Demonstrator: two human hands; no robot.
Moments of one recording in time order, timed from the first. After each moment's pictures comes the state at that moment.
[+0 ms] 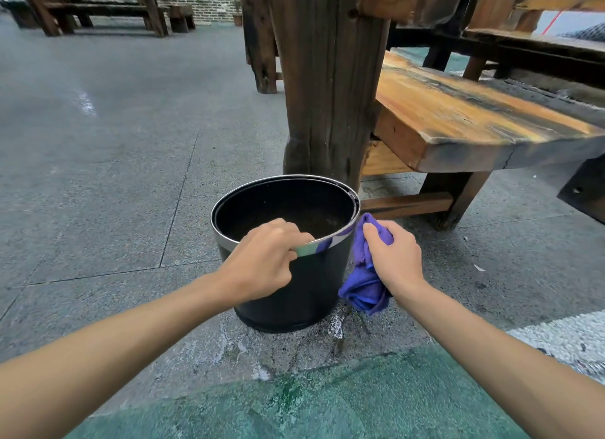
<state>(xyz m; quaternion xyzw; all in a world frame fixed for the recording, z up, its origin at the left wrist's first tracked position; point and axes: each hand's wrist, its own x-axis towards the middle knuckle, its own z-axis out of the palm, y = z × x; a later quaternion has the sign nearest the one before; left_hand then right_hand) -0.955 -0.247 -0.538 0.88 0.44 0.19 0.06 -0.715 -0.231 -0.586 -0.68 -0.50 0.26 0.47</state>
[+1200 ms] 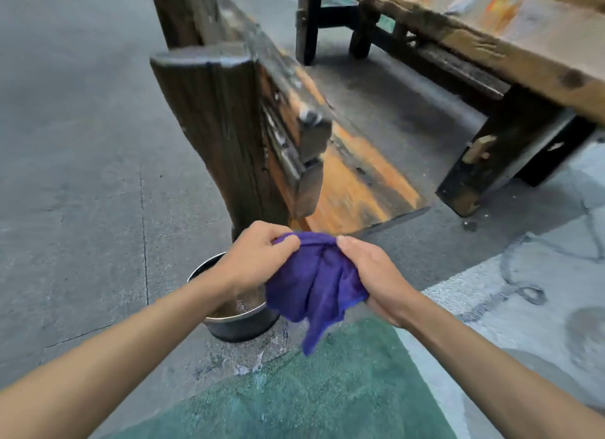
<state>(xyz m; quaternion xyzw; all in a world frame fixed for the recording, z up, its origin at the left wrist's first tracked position) -0.868 -0.246 -0.187 0.71 0.48 0.22 0.46 -0.670 -0.312 -0.218 -0.54 -0.41 0.55 0.47</state>
